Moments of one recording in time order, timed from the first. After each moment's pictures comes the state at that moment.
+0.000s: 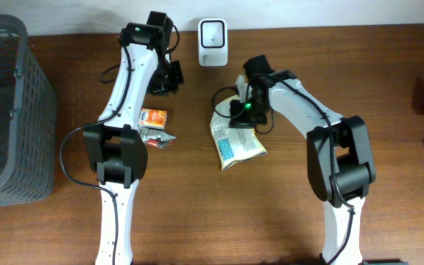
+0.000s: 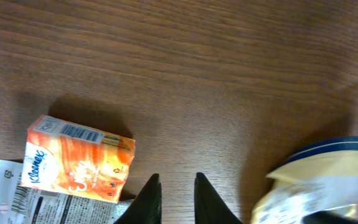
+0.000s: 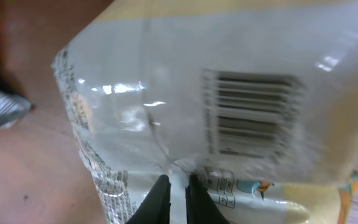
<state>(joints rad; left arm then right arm) -0.22 2.51 2.50 -1.45 0.10 -0.41 0.32 2.21 1.67 -0.85 -0.45 0.23</state>
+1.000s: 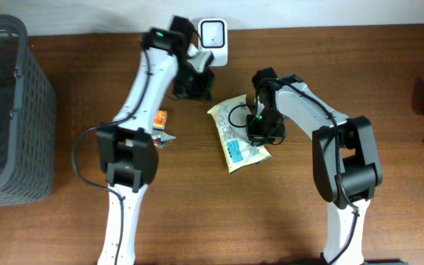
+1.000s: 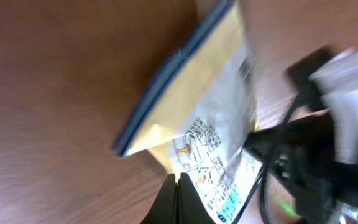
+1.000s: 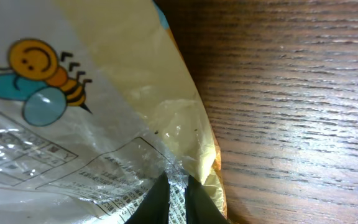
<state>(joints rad) -0.32 2.49 2.43 -1.39 0.48 -0.09 0.28 2.18 1.58 -1.03 -0.23 0.31</state>
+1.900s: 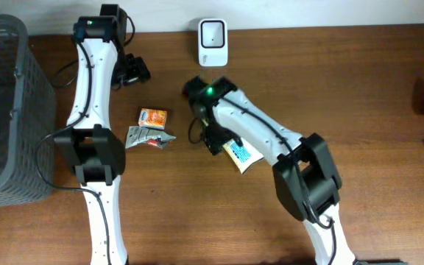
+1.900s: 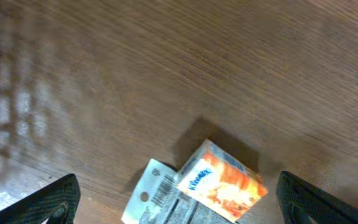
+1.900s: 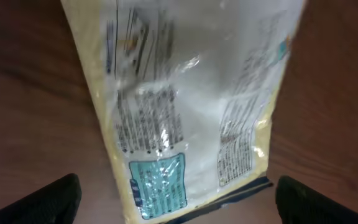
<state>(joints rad) -0.04 2.50 2.59 -1.56 -0.10 -0.47 0.66 2.24 1.88 -1.31 0.31 0.18</state>
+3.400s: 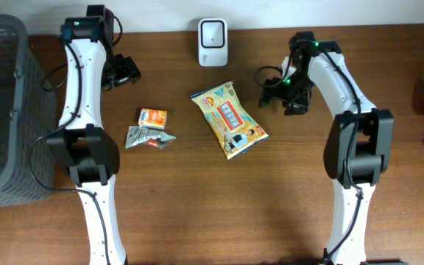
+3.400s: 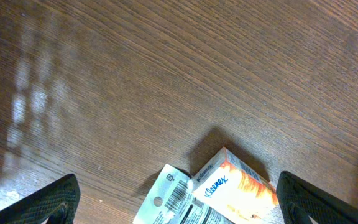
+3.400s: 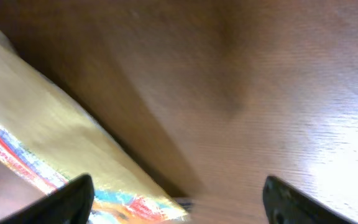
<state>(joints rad) 0.01 2.50 2.58 -1.56 -0.08 -0.47 0.08 2.34 2.03 -1.26 -0.32 0.22</state>
